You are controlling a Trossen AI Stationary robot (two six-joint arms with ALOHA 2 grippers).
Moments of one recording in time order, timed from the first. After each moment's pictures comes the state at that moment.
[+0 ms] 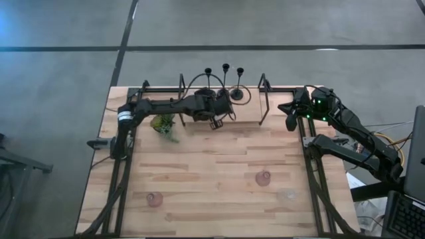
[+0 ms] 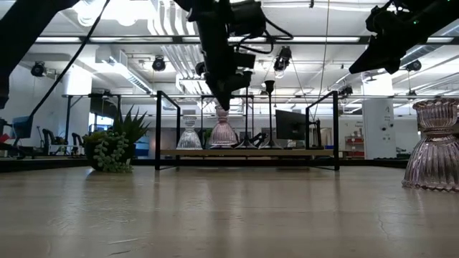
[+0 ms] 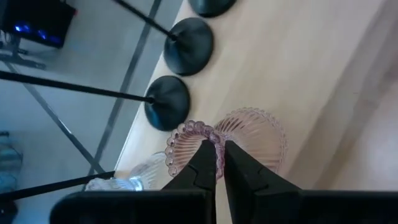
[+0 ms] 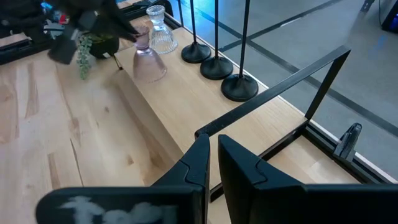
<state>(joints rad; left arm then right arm) 0.21 1.98 1.80 -0.96 -0.60 -0.08 -0.77 0.55 0.65 -0.59 -0.24 0.00</state>
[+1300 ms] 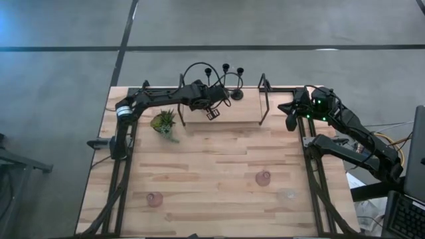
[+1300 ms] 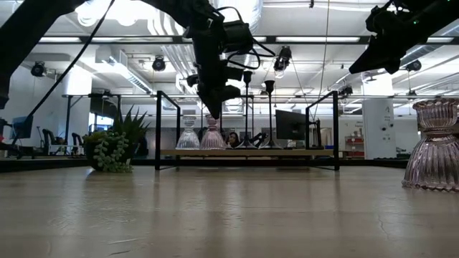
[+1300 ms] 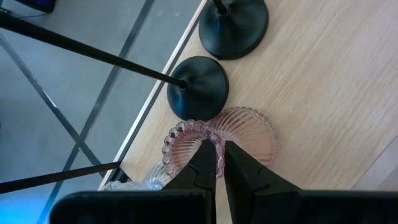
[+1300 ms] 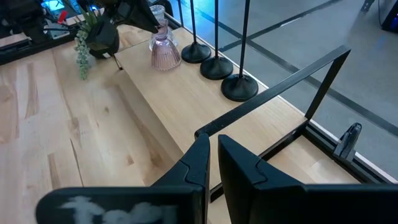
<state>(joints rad) 0.34 1.97 1.75 -0.93 -0.52 -0.10 -0.77 0.55 0.65 -0.59 -0.24 0.00</state>
